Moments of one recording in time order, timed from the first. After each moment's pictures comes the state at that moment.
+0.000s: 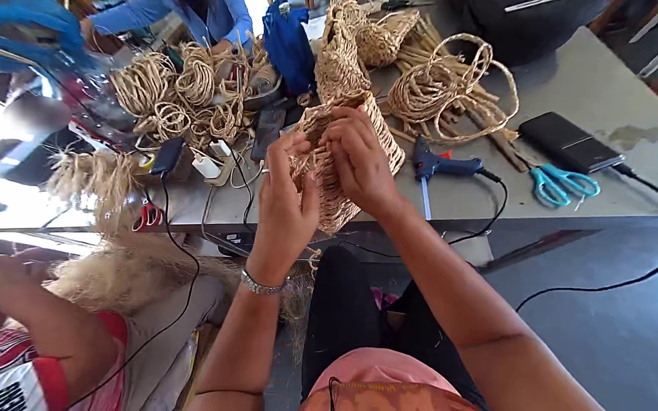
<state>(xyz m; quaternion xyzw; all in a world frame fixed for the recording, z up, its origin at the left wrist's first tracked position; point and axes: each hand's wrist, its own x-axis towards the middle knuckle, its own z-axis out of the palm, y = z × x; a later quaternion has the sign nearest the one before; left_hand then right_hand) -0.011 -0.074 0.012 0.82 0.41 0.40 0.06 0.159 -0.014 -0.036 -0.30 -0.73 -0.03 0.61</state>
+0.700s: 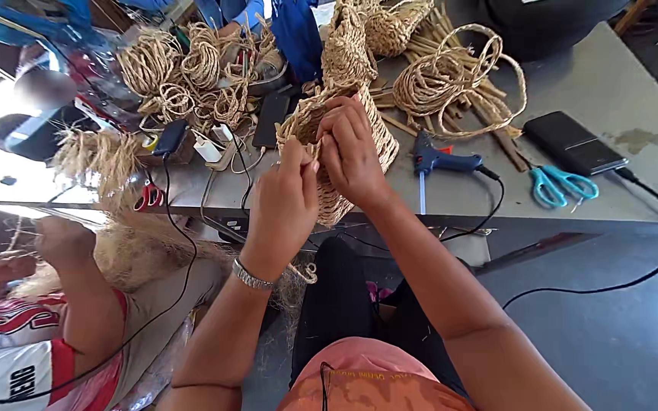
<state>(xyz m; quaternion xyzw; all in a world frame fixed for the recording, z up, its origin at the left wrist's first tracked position) 0.001 -0.100 0.024 0.82 0.48 0.31 -0.02 0.152 -0.011 -0.039 -0.30 -0.72 -0.05 0.62</state>
